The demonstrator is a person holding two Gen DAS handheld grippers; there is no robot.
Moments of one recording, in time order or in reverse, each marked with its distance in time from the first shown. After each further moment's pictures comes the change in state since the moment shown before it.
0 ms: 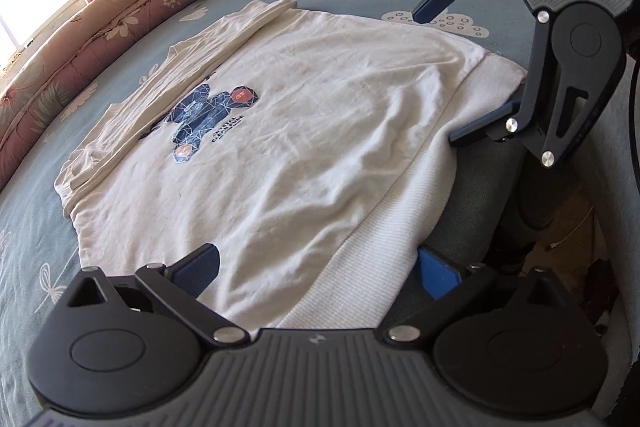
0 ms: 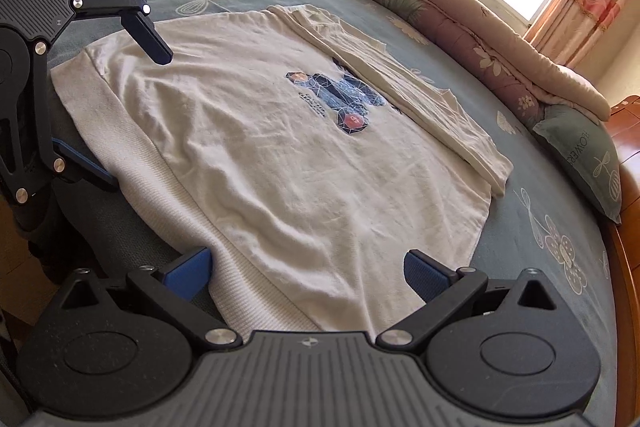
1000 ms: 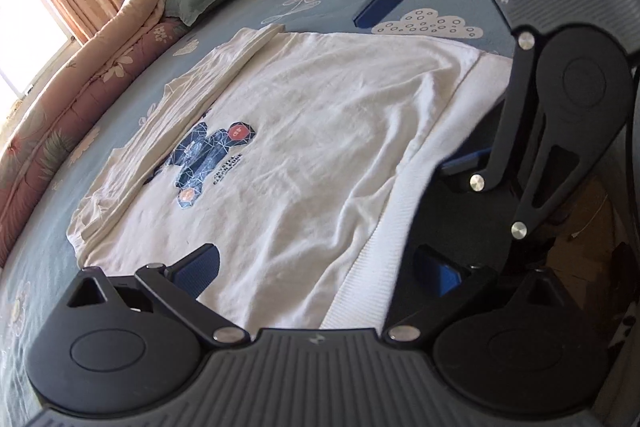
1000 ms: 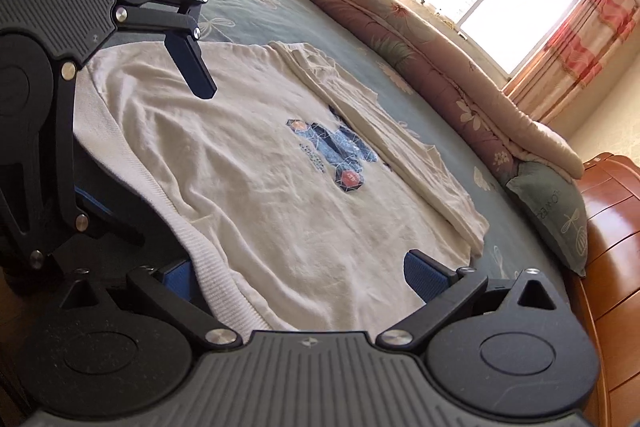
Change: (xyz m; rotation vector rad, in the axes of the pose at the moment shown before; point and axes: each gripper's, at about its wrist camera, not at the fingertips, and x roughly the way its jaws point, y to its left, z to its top) left arm 0.010 -0.015 0.017 0.149 -0.042 0.126; right arm -0.002 0.034 0.018 -0.116 -0.124 -0.142
